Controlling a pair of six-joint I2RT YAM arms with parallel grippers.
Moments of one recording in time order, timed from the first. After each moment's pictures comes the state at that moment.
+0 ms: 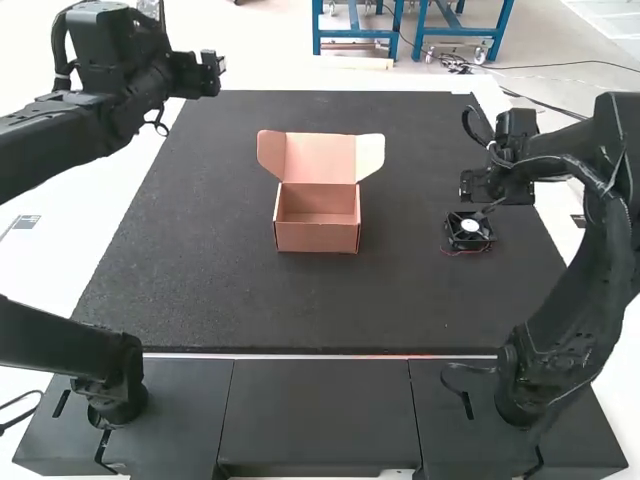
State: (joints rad) left arm -0.16 1.20 1.01 0.14 0.05 0.00; right arm -0.06 1.62 0.91 -0.14 0.15 -0.06
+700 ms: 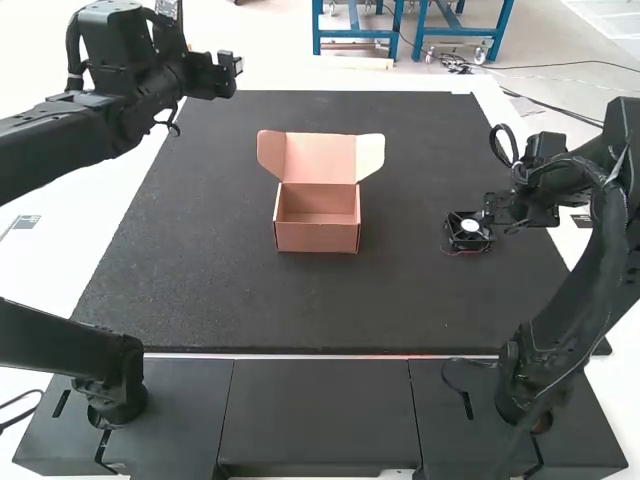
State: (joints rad) left arm -0.23 1.20 1.00 0.16 0.06 0.02; right arm -0.20 1.63 0.79 -0.06 0.09 -0.17
